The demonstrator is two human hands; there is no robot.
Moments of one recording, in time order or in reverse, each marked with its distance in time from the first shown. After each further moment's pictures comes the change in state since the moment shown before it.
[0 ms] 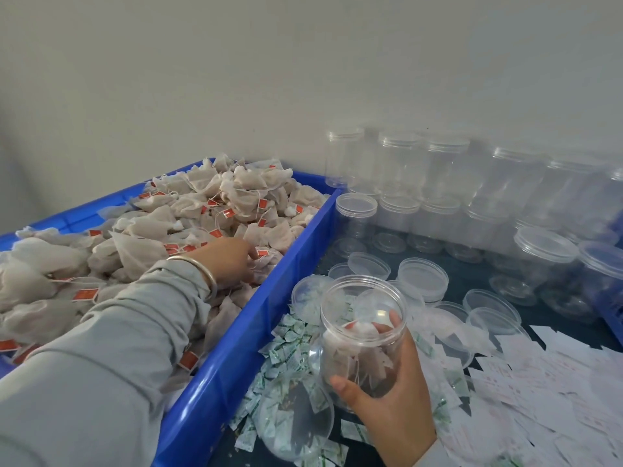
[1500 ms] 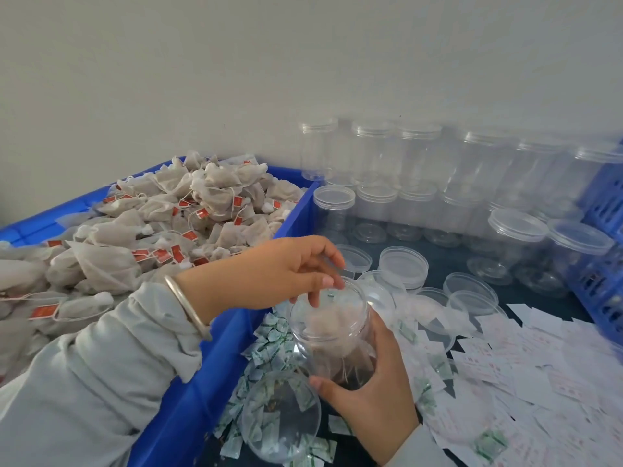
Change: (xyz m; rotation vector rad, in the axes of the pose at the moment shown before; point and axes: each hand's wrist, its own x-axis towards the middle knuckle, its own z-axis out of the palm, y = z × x) left_hand -0.073 0.094 -0.030 -0.649 -0.211 0.628; right_hand 0.000 0.000 0.001 -0.115 0.006 0.129
